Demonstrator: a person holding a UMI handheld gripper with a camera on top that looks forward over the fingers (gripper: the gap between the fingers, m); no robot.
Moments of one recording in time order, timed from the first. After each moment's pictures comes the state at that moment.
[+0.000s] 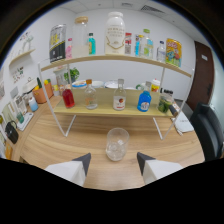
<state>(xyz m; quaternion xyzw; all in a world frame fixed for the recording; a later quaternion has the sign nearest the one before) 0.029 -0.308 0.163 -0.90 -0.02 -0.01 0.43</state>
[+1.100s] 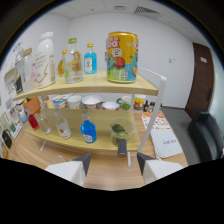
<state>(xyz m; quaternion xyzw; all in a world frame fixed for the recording) 0.198 -0.214 0.206 -0.88 -0.02 0.00 0.47</state>
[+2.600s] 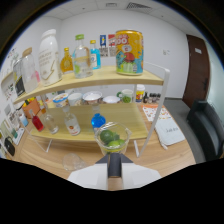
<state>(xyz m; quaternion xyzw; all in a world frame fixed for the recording) 0.166 -0.238 0.201 -0.90 0.02 0.00 0.44</state>
